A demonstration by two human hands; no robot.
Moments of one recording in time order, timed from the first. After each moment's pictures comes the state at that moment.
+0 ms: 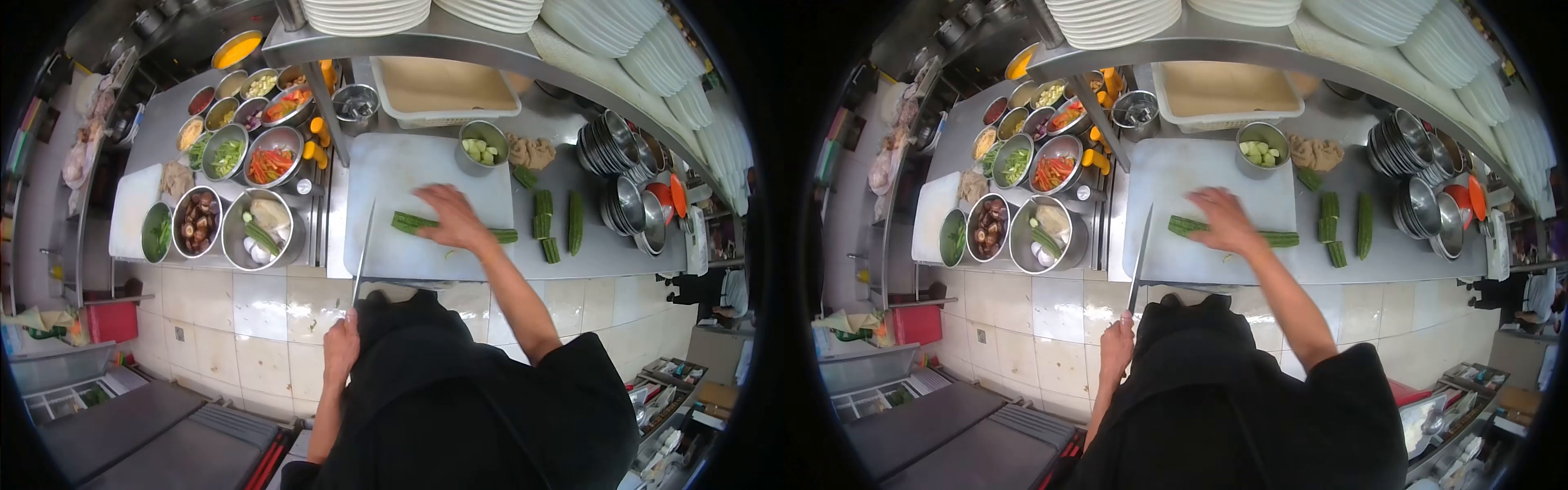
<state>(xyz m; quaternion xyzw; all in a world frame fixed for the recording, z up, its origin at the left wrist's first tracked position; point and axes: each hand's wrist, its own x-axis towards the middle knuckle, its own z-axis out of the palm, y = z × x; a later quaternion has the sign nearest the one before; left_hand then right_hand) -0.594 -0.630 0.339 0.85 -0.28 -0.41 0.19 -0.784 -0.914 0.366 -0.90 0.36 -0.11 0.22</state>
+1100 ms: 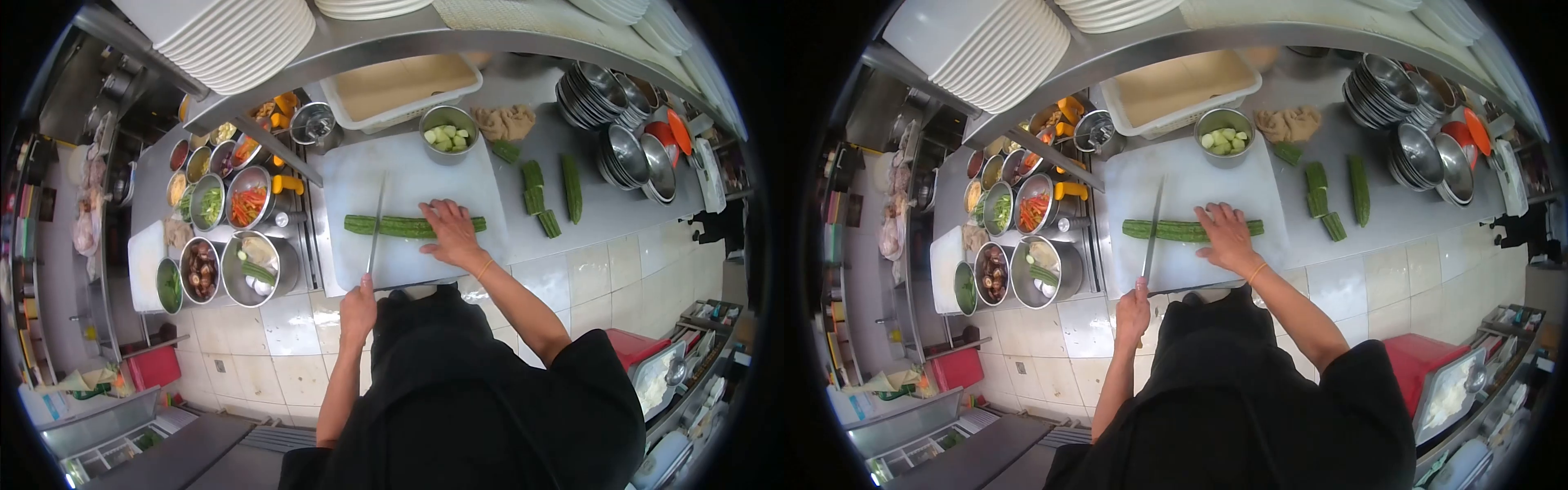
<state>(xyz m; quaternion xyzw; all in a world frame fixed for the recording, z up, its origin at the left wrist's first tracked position) -0.616 -0.736 0.347 0.83 -0.39 -0.37 0.16 -0.826 -0.879 0.309 -0.85 0.46 -0.21 0.13</state>
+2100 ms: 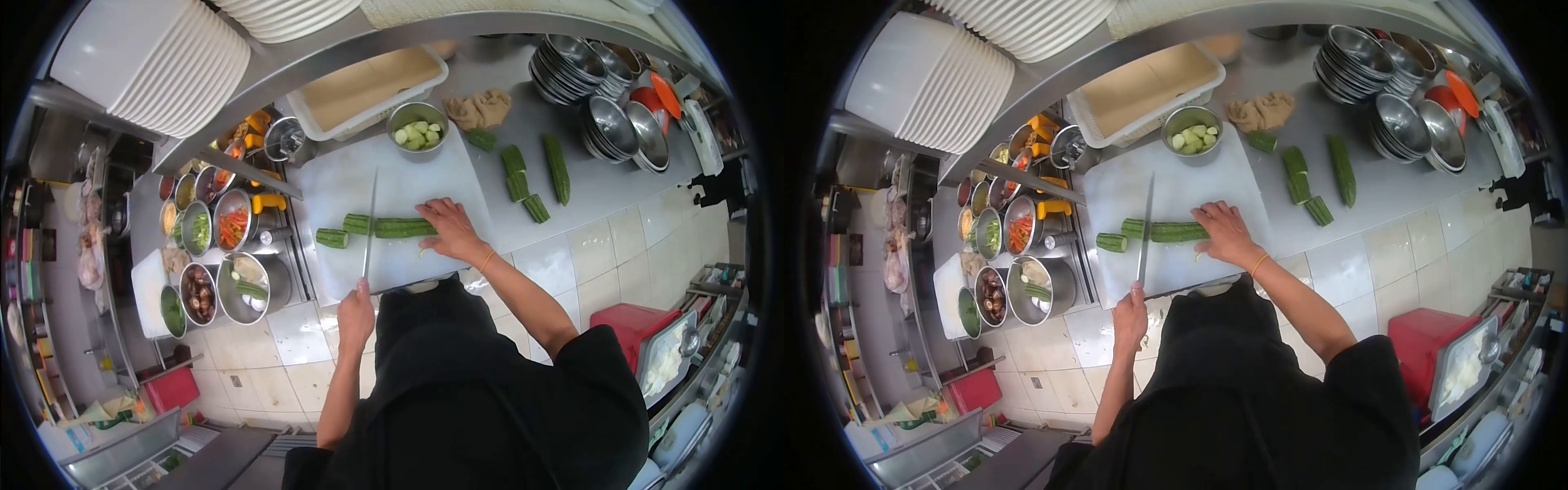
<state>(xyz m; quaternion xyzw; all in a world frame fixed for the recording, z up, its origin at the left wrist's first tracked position) -0.637 -0.748 0.358 0.83 -0.41 -0.37 0.10 -0.864 -0.884 0.309 -0.83 0.48 -0.20 0.21</state>
